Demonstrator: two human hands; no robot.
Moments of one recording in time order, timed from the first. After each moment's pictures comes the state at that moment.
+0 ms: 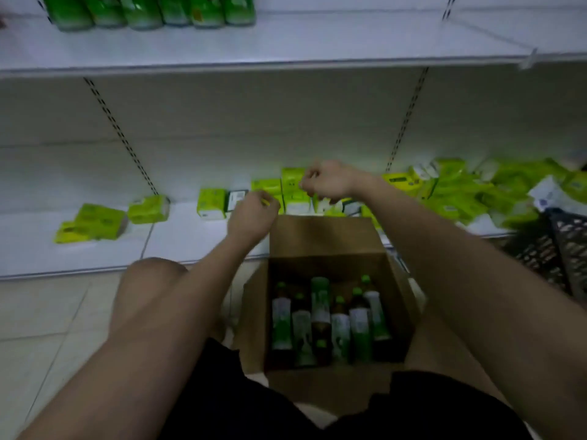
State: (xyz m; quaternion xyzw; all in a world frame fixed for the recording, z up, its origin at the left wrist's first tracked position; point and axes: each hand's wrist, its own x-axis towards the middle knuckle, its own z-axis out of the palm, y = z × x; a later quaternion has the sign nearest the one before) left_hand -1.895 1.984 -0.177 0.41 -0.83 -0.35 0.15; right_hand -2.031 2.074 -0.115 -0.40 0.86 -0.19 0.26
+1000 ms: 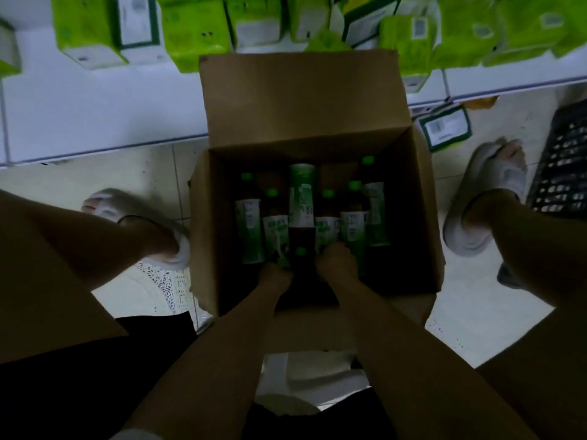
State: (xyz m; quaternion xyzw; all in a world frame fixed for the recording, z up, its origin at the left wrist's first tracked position) left_hand -1.893 2.118 -0.515 0.63 -0.47 -0.55 -0.27; right_hand -1.985 2.196 -0.510 0.02 0.86 -0.05 0.50
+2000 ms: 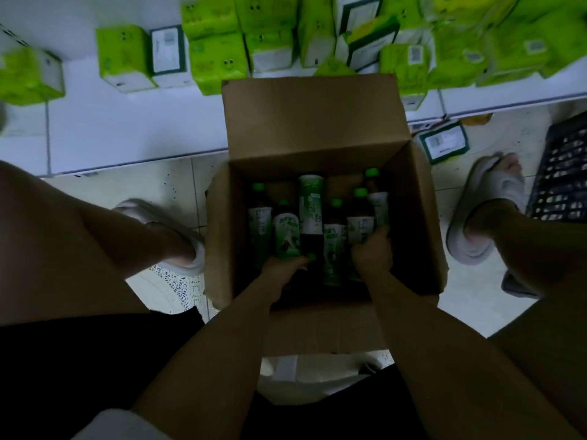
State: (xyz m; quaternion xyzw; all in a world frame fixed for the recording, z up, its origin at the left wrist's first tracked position) left_hand -1.885 2.095 -0.471 0.61 -0.41 -0.66 -0.19; right_hand -2.018 2.221 -0.486 0.07 0.92 -0.20 0.32
